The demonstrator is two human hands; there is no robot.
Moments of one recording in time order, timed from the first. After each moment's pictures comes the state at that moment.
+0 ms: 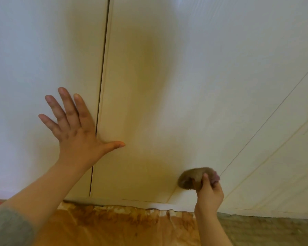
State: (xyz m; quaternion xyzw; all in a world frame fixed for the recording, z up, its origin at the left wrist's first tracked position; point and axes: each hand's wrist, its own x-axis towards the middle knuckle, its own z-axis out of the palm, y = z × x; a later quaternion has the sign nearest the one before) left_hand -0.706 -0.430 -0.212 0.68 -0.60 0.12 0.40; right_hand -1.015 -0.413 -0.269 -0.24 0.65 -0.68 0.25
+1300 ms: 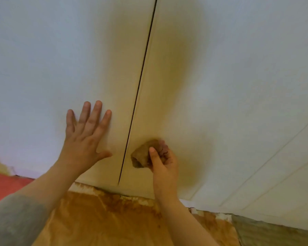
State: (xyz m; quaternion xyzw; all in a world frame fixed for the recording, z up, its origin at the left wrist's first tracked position) left_hand -0.625 -0.403 -0.262 0.62 -0.69 0.25 0.26; right_hand -0.840 -0.389 -0.247 -0.47 0.41 -0.62 0.48
